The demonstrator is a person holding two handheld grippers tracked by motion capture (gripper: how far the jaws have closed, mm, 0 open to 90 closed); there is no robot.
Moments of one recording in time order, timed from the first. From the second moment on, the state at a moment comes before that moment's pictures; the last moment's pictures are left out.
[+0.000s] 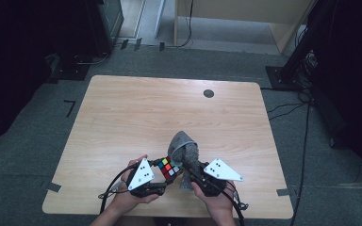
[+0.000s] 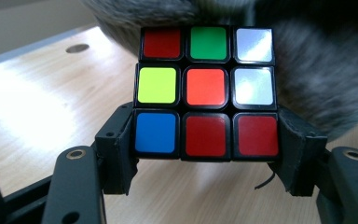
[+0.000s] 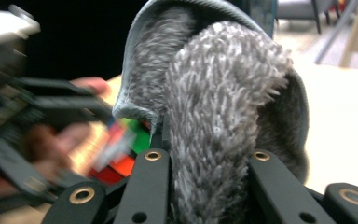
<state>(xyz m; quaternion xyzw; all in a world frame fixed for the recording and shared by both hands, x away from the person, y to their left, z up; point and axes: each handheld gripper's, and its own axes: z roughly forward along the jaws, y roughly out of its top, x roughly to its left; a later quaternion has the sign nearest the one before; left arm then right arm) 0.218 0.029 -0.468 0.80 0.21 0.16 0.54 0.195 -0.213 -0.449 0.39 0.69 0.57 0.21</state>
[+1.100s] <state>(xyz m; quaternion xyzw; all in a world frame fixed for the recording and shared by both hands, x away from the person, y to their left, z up) 0.226 0.033 -0.470 0.80 0.23 0.15 0.53 0.190 -0.207 -0.444 0.37 0.70 0.57 0.21</state>
